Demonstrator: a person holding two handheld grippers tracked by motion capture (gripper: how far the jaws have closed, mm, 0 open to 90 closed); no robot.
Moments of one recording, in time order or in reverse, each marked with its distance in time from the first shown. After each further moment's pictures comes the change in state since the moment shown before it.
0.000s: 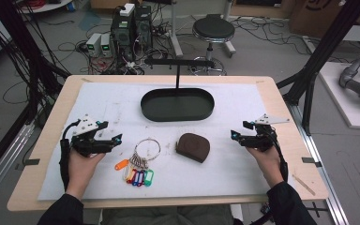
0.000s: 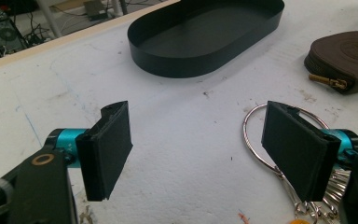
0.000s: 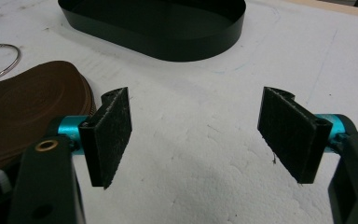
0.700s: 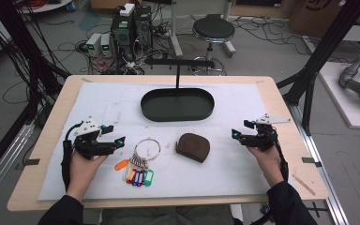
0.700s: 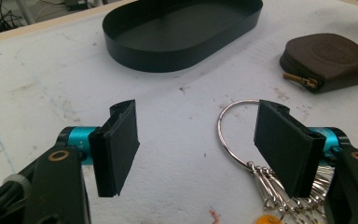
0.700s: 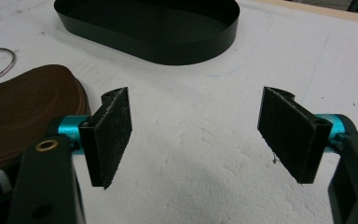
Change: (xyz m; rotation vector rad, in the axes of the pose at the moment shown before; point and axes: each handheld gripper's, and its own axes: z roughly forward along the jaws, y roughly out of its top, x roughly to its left) left arm -0.009 -0.002 0.003 0.024 -0.070 -0.043; right arm -0.003 0.000 0.000 -0.013 -0.012 0.000
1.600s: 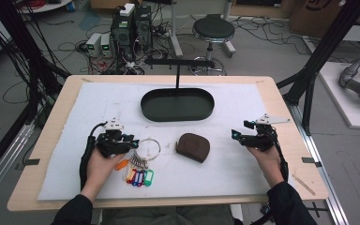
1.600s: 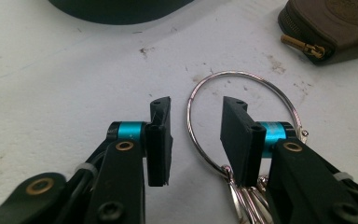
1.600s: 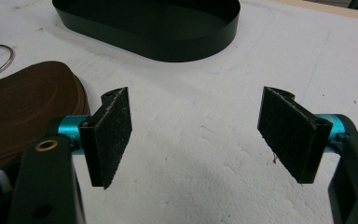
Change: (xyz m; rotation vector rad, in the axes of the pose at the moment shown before) left arm -0.017 0.003 0.053 0.213 -0.058 -0.062; right arm 0.000 -0.001 0.001 0.012 0.001 0.000
